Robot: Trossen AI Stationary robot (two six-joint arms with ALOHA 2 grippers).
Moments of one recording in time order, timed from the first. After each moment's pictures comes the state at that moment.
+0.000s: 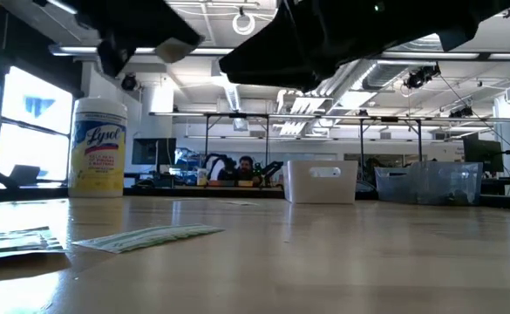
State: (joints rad) left arm -0.57 1.38 0.74 0.19 -0.73 -0.66; right arm 0.36 1.82 0.91 0.61 0.43 0.02
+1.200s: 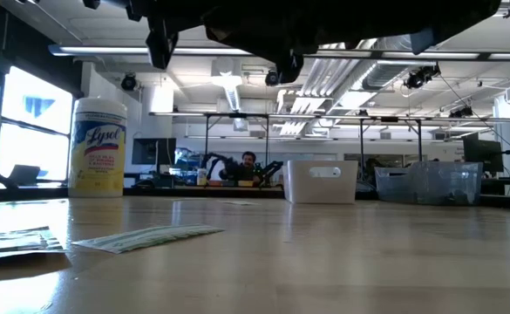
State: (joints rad) left arm -0.46 1.48 0.74 0.58 -0.57 -0.44; right arm 0.31 1.81 0.91 0.81 0.24 0.10
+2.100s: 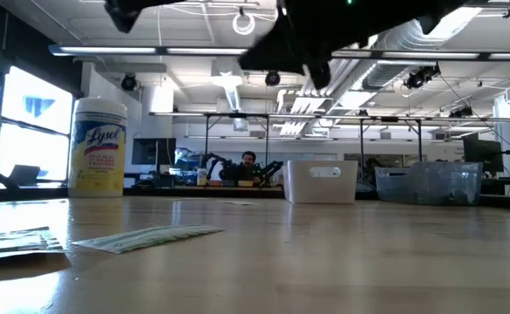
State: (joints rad) left arm -0.53 1.18 0.74 0.17 -0.54 -0.36; right arm 0.25 1.68 0.90 0.51 0.51 0.26
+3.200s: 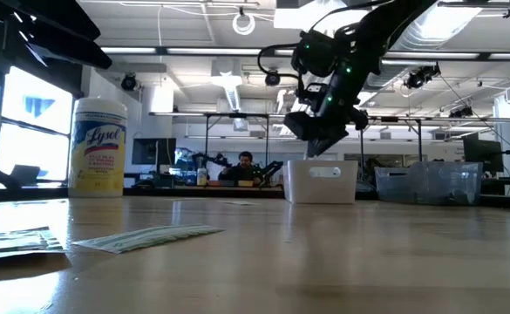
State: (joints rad) left arm -0.72 1.16 0.74 -0.34 -0.70 -0.79; right arm -0.35 1.70 1.06 -0.32 0.56 0.39
